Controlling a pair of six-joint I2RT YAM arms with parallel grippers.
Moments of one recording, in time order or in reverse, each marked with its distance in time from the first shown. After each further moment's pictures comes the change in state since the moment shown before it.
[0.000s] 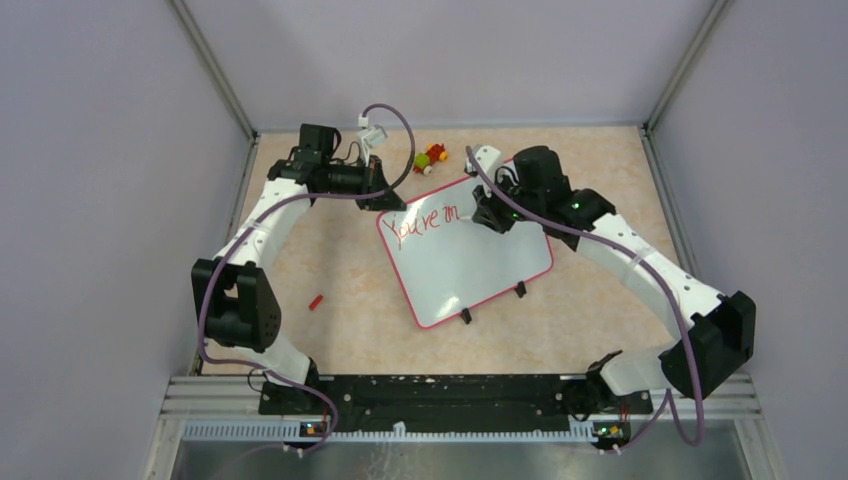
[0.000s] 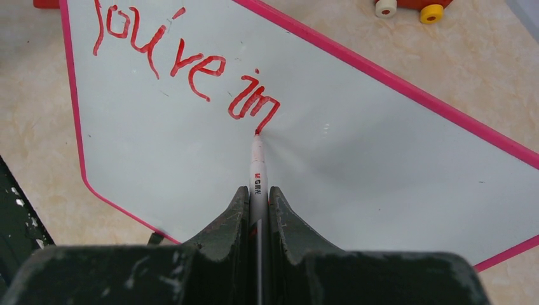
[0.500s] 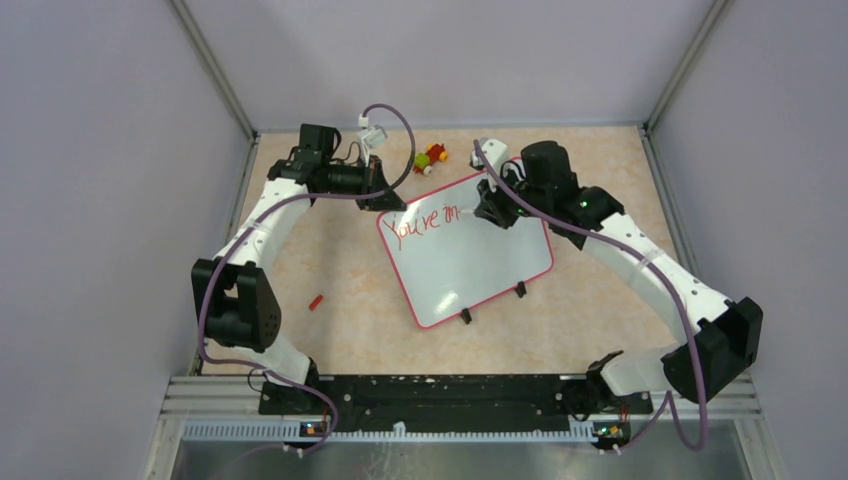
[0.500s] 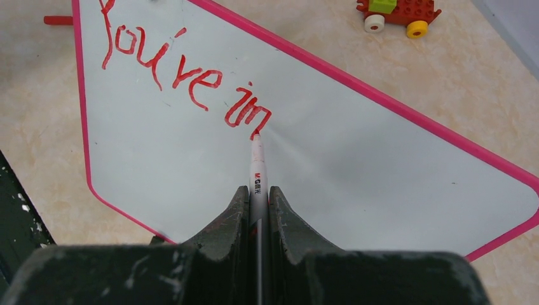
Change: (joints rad) left arm -0.001 0.000 0.000 -0.002 0.011 0.005; right arm -0.023 -0.021 0.031 -0.009 -0.021 0.000
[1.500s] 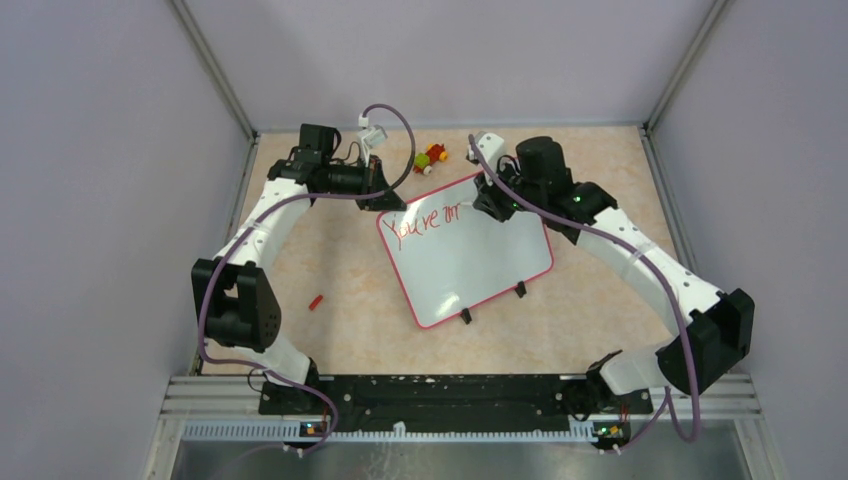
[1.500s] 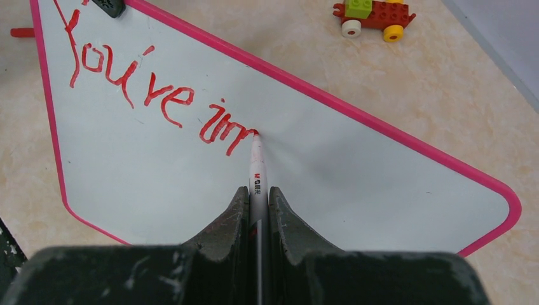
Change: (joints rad) left arm 0.000 0.000 0.000 -0.002 -0.002 0.007; right arm 0.000 0.044 0.026 0.031 0.049 -0.001
